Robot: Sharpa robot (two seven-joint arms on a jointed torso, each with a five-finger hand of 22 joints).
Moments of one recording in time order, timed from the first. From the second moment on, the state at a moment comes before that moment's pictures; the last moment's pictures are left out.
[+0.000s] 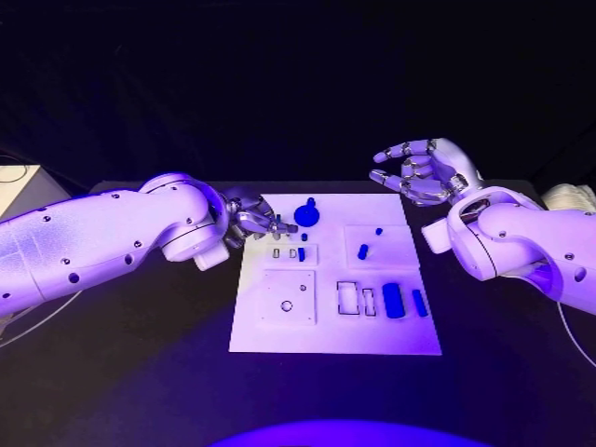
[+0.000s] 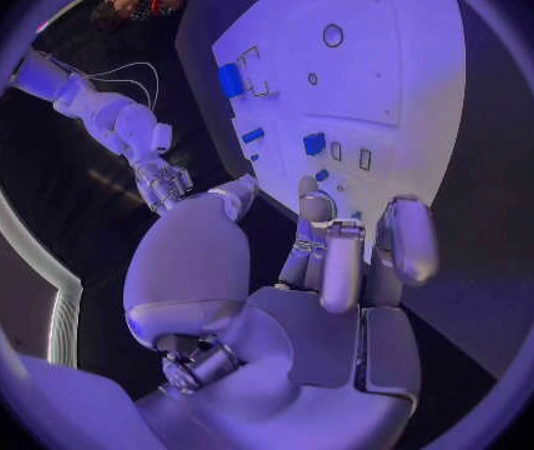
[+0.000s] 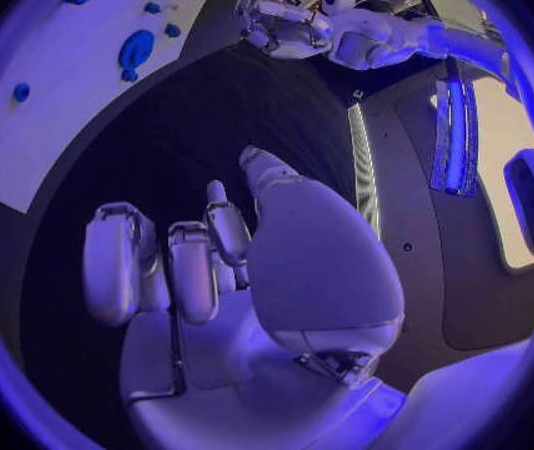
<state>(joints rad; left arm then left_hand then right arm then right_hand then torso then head) 1.32 -0.74 -0.06 1.51 -0.87 -0.03 -0.45 1.05 -0.18 0.41 0.29 0.06 0.77 0.13 0.76 0.46 1.04 0.06 1.25 0.75 1.47 0.00 1.52 1.31 0.08 1.31 0.11 1.41 1.20 1.31 -0.90 -0.15 1.58 -0.60 -0.67 0.26 1.38 -0.18 0.22 0.25 0.27 0.88 0.16 0.26 0.30 1.33 0.07 1.24 1.31 1.46 0.00 1.48 1.31 0.04 1.47 0.10 1.30 1.31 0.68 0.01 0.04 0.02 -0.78</state>
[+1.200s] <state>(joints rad) 1.37 -0.52 -0.10 1.27 -0.91 0.23 -0.53 1.04 -0.14 0.40 0.29 0.06 0.75 0.13 0.77 0.48 1.01 0.06 1.24 0.72 1.47 0.00 1.52 1.31 0.08 1.30 0.10 1.40 1.18 1.31 -0.87 -0.16 1.55 -0.65 -0.66 0.24 1.39 -0.22 0.30 0.28 0.28 0.83 0.15 0.31 0.29 1.08 0.07 0.65 0.74 1.38 -0.01 0.92 0.89 0.17 1.28 0.09 0.35 0.92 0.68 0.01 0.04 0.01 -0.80</state>
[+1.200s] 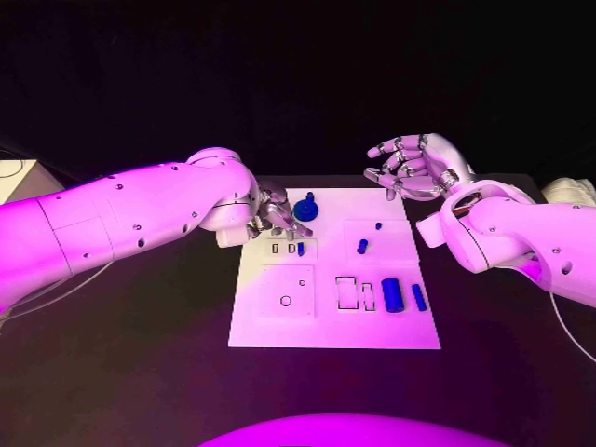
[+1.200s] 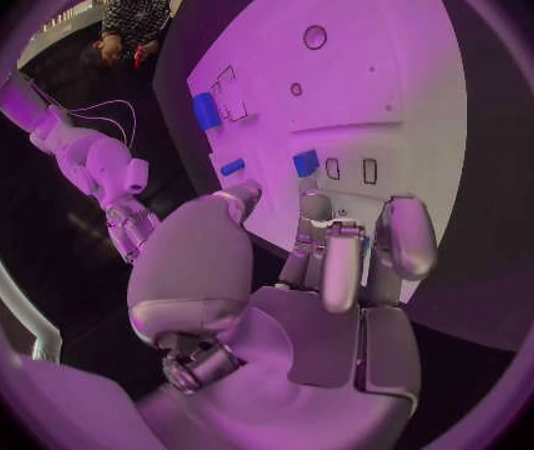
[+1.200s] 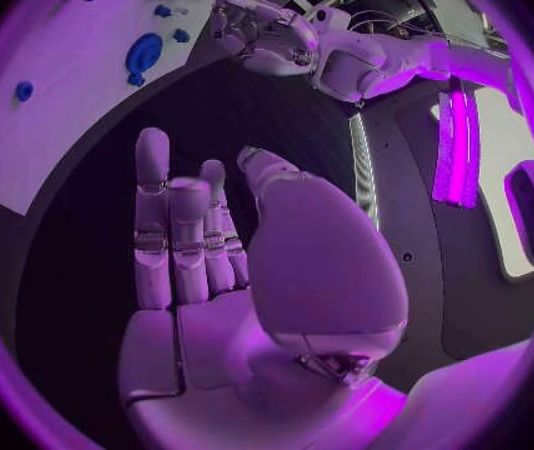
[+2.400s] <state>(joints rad) 1.37 -0.45 -0.13 1.17 -0.90 0.28 -0.53 1.05 -0.13 0.40 0.29 0.06 0.75 0.13 0.77 0.49 1.01 0.06 1.24 0.72 1.47 0.00 1.52 1.31 0.08 1.30 0.10 1.39 1.18 1.31 -0.86 -0.16 1.55 -0.65 -0.66 0.25 1.39 -0.22 0.31 0.28 0.28 0.83 0.15 0.31 0.29 1.08 0.07 0.64 0.74 1.38 -0.01 0.91 0.88 0.17 1.28 0.09 0.34 0.91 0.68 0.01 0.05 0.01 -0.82</state>
